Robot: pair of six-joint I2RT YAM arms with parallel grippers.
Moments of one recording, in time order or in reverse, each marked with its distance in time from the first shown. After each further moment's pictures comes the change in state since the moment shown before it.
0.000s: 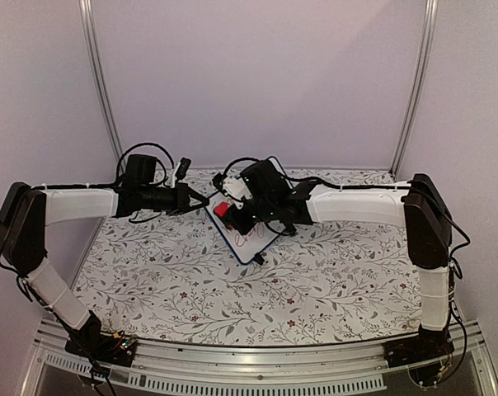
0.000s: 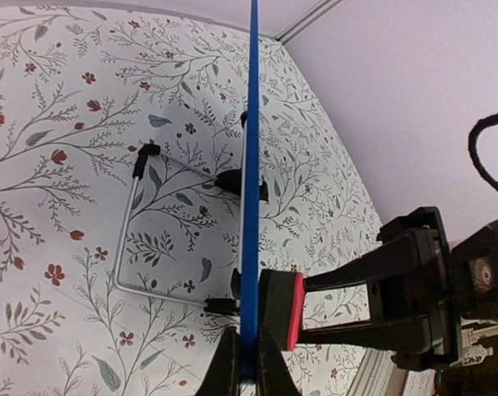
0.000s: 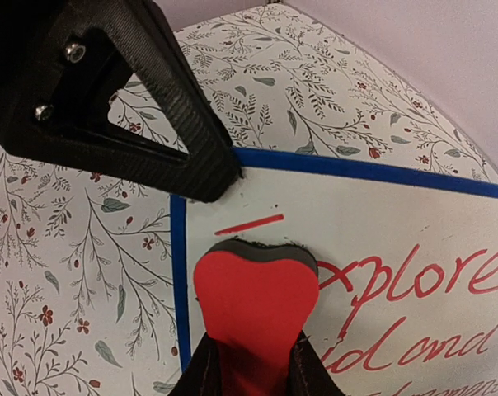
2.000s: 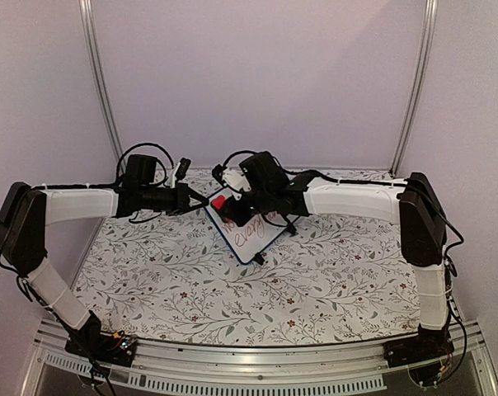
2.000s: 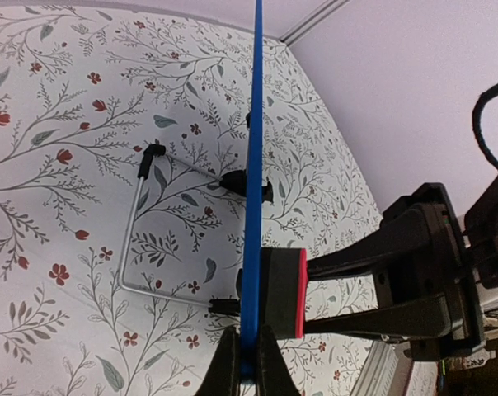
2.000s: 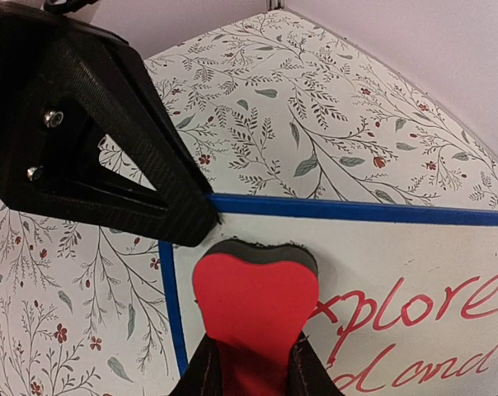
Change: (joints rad) left arm -0.002 0.000 -0.001 -0.001 -0.014 0.000; right arm -0.034 0.051 0.111 -0.046 -0.056 0.045
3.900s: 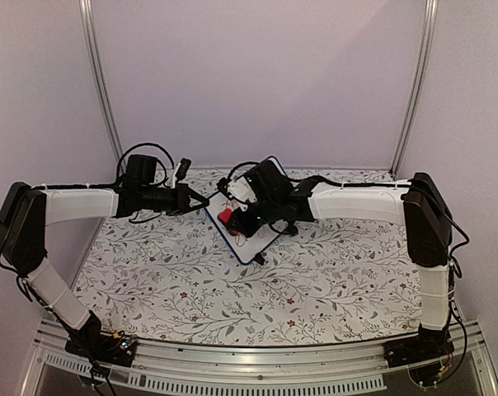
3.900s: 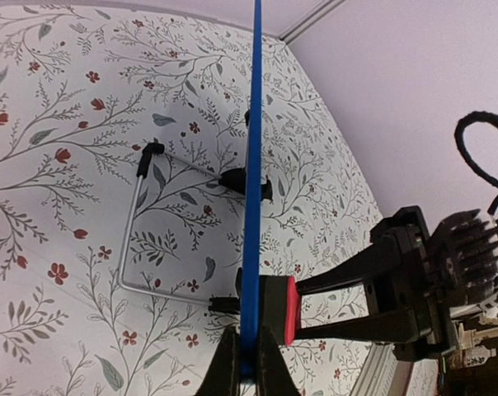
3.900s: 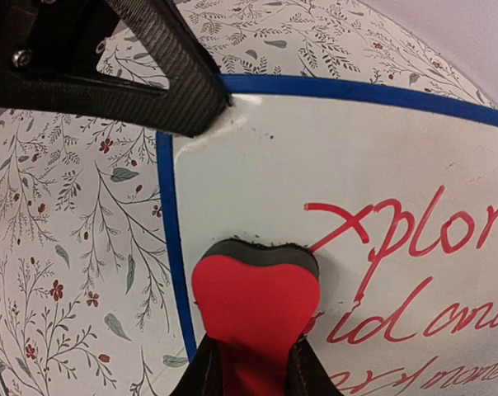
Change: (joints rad) left arm -0.002 0.000 0.000 -0.004 0.002 0.005; right arm 0.011 -0.039 -0.092 -0.050 -0.037 -0.008
